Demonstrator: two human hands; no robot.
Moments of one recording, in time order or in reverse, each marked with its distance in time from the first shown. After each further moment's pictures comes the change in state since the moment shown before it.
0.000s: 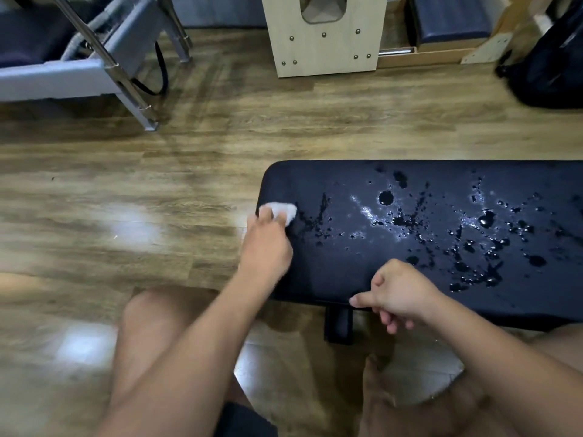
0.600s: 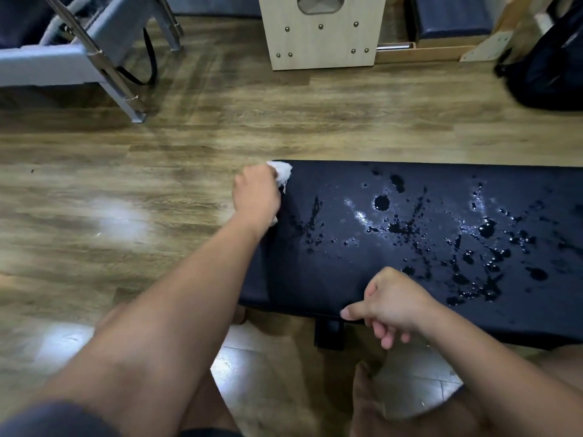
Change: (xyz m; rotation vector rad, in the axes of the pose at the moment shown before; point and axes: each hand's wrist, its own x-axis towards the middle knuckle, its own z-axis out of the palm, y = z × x) left_hand 0.102 0.015 -0.008 0.017 0.144 -0.144; right_hand 0.006 -0.003 -0.007 0.023 -0.079 0.034
